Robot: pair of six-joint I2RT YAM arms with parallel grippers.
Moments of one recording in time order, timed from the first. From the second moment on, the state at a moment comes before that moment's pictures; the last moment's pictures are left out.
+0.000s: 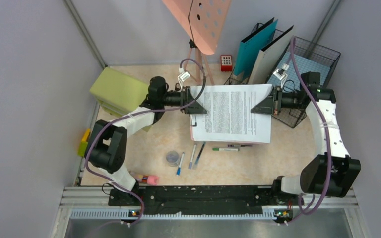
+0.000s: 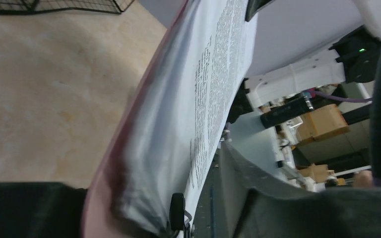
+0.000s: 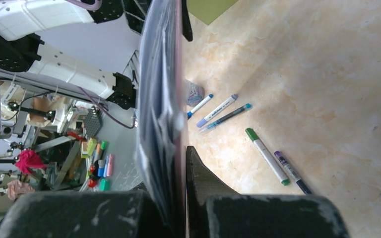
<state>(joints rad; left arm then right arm) -0.39 1.66 1.04 0.50 1.20 -0.71 -0.15 1.35 1.29 -1.06 -1.27 -0.28</state>
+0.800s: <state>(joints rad) -0.36 1.42 0.97 0.57 1.12 -0.95 -0.41 1.34 1.69 -1.11 -0.82 -0.22</state>
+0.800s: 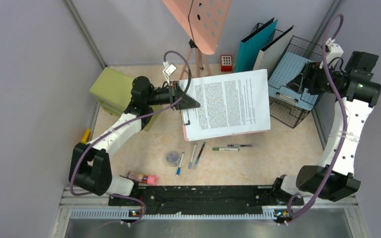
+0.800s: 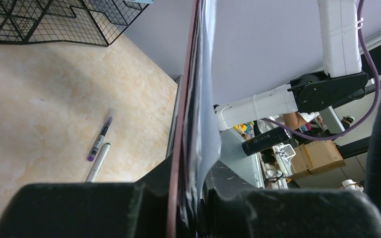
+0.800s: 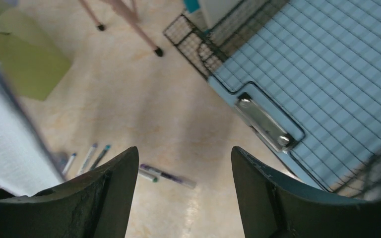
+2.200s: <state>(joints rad) -0.59 1.81 1.62 0.14 0.78 -1.19 -0.54 1.48 1.48 -0.64 -0.16 0.05</state>
